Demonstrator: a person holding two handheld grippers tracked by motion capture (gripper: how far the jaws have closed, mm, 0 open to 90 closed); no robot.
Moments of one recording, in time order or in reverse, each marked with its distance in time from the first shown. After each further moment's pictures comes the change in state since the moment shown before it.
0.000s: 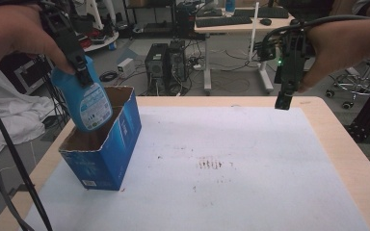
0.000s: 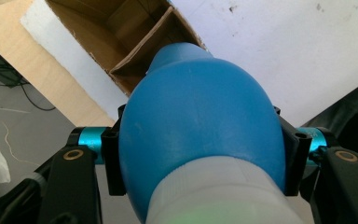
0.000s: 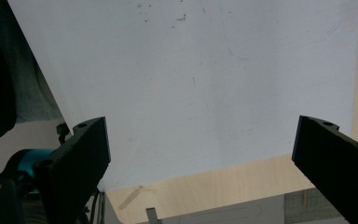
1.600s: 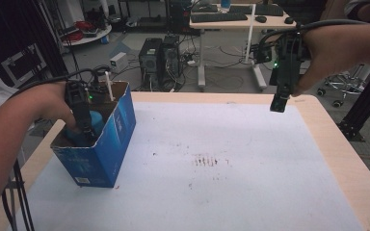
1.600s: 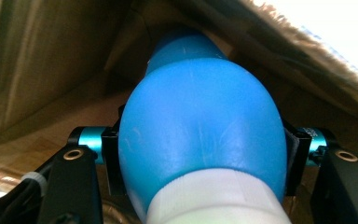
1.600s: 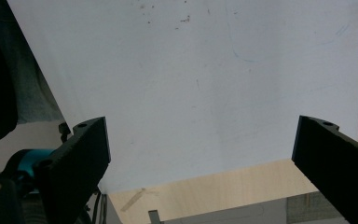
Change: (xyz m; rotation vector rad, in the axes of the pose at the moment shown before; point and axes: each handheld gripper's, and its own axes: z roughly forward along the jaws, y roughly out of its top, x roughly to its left) left arm 0.006 -0.015 0.155 0.097 -0.052 0.295; right arm 0.003 0.007 0.009 0.012 0.011 0.004
